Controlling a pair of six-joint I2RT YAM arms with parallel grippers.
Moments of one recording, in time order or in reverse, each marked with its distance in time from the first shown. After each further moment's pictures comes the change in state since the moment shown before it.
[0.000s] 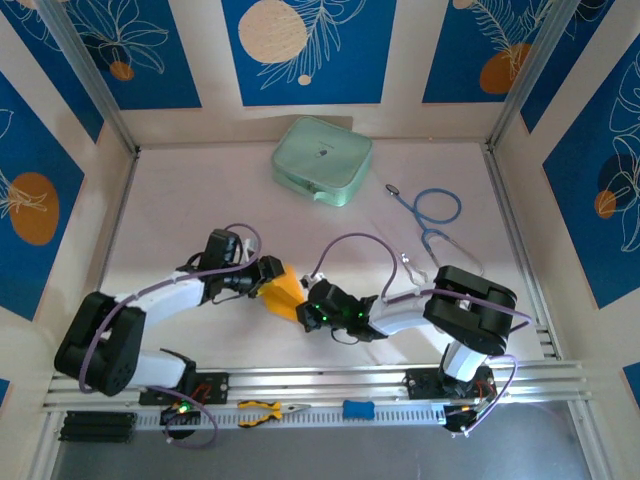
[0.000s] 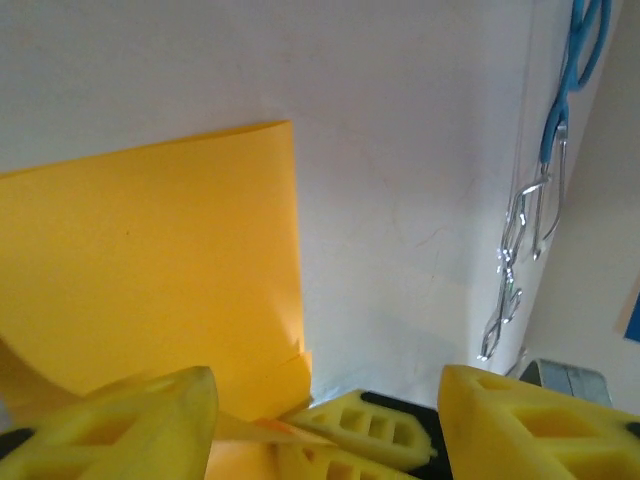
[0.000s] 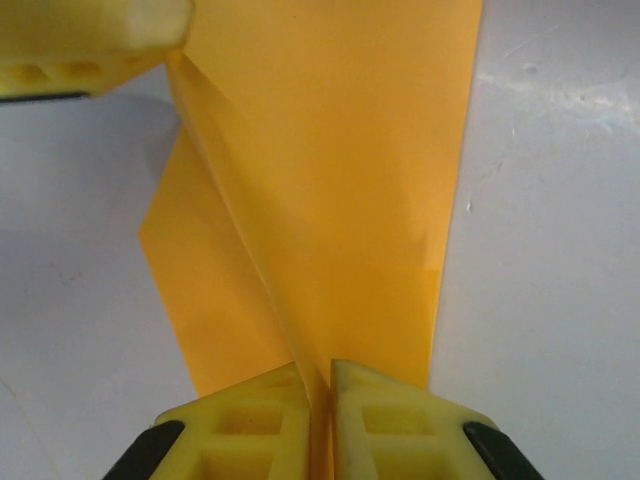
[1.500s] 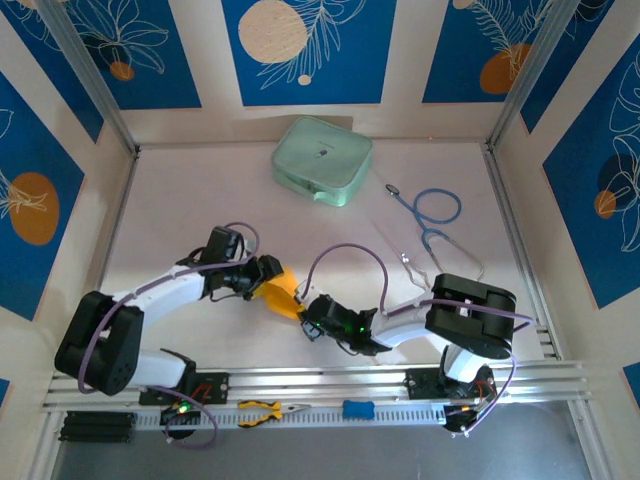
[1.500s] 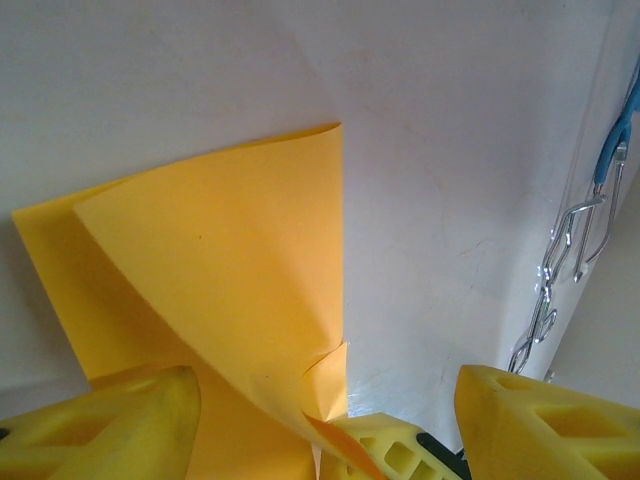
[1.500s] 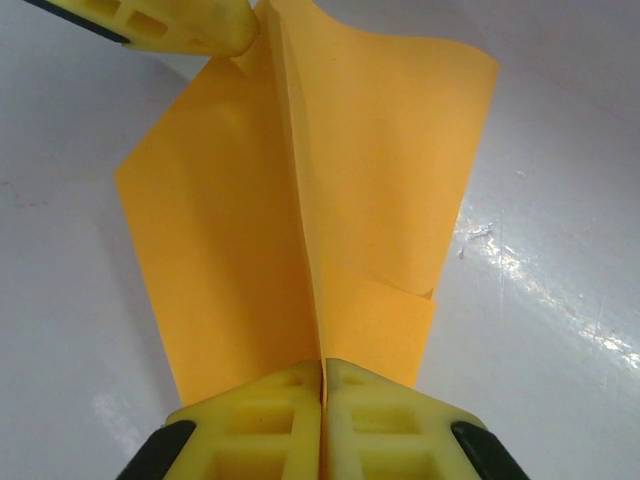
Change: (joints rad) left arm -0.001 0.038 0.063 -0.141 -0.045 -0.011; right arm 0.105 -0.013 -0.065 0.109 0.233 -0.341
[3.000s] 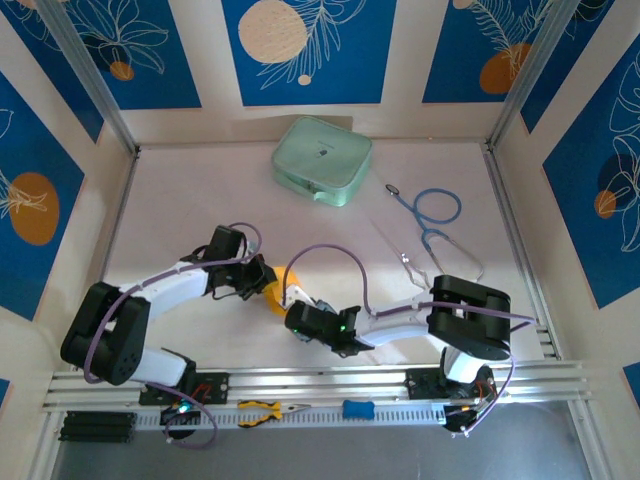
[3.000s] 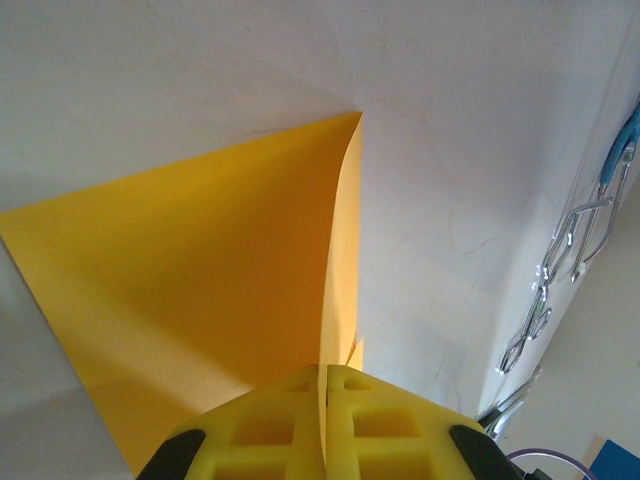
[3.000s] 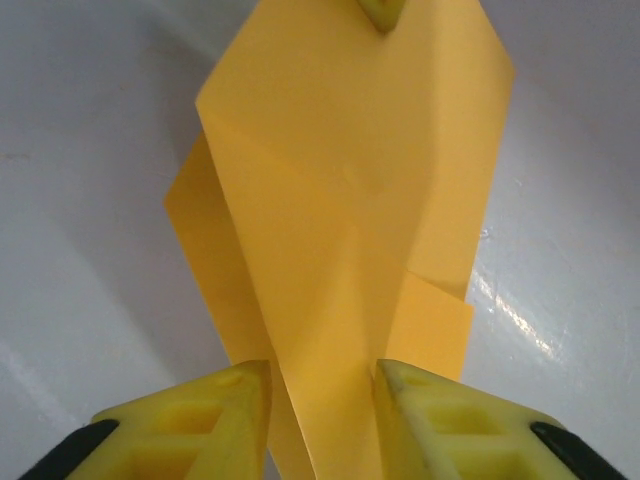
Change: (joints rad) left arm 0.000 0.048 0.015 0.004 0.029 -0.031; right arm 0.085 0.019 0.210 -0.403 0.142 -0.037
